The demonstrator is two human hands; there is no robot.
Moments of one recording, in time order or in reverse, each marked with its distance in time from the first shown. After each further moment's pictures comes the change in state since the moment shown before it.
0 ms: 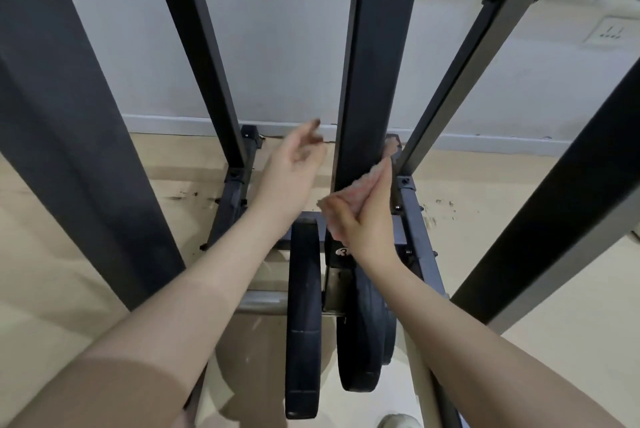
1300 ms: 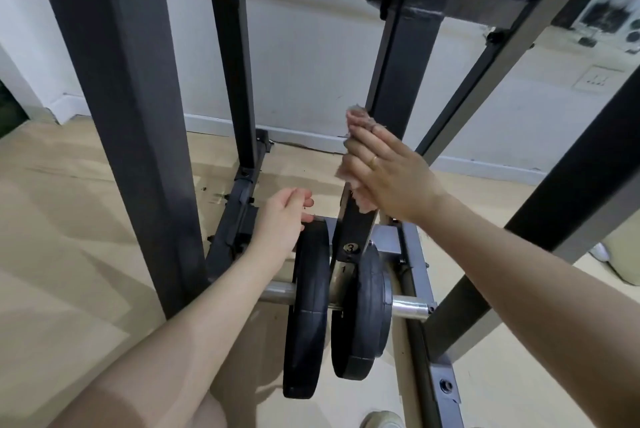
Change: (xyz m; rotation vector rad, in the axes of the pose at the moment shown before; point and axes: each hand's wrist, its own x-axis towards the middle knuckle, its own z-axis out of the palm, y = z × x) left_hand -0.053 -0.025 -0.024 -0.080 0.146 -0.308; right_hand 0.065 -0.054 -0.049 -1.601 -0.382 -1.002
